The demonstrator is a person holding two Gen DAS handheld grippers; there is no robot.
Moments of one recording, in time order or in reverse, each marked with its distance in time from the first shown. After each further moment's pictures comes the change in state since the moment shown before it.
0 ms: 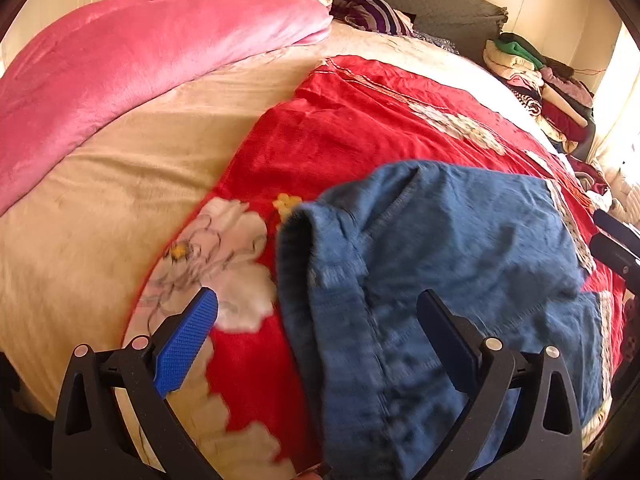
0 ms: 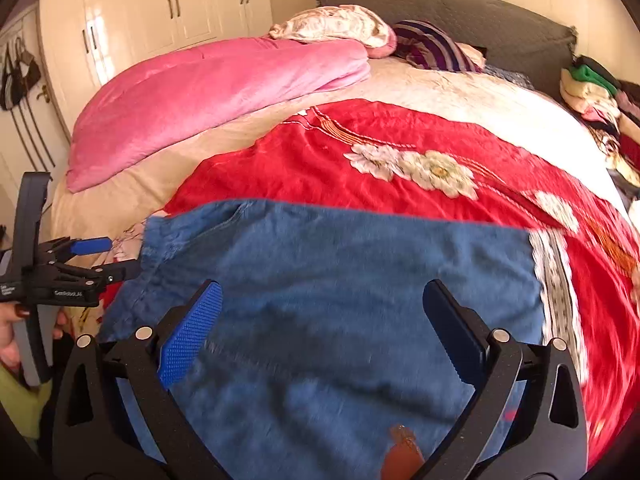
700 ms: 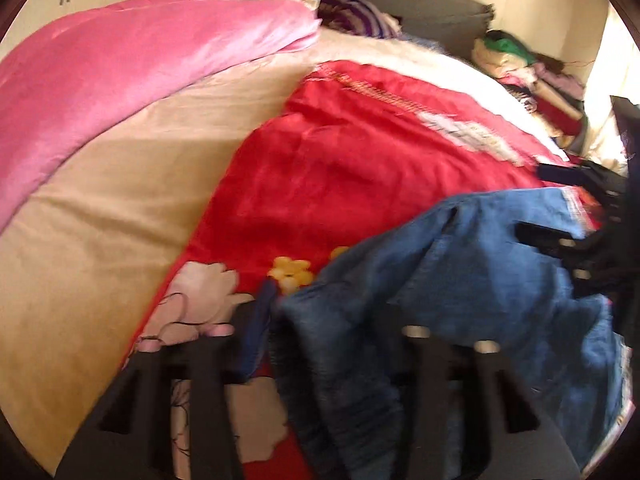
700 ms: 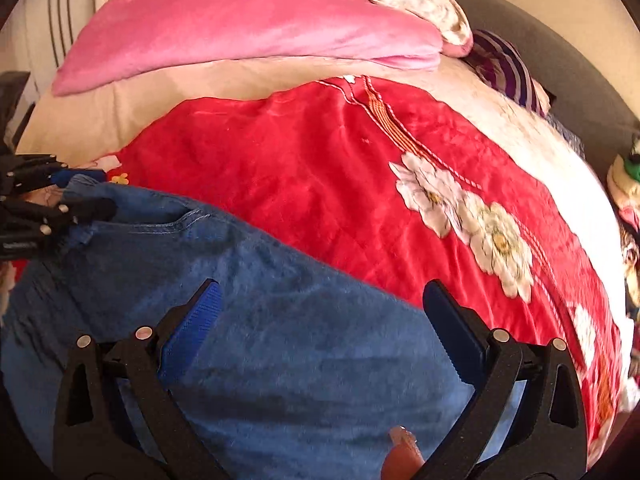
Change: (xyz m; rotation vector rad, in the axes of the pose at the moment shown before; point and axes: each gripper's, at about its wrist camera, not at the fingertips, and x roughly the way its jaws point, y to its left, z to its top) left arm 0.051 0.007 0.032 0.065 -0.054 -0.037; right arm 0.126 0.020 0.048 -0.354 0.138 -0.020
